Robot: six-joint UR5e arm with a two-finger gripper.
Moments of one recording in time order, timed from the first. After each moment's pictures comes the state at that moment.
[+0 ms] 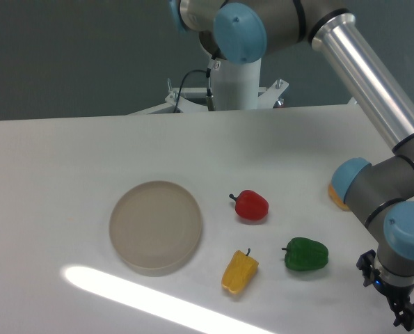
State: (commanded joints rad) arm 2.59 -2.59 -0.65 -1.25 1.60 1.55
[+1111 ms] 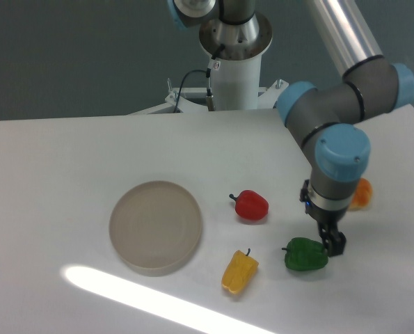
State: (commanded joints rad) arm 2.52 -2.06 -1.41 -1.23 1.59 1.84
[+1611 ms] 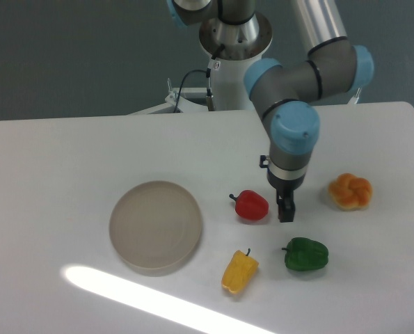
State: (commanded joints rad) arm 2.43 -1.99 -1.61 -1.13 1.59 1.85
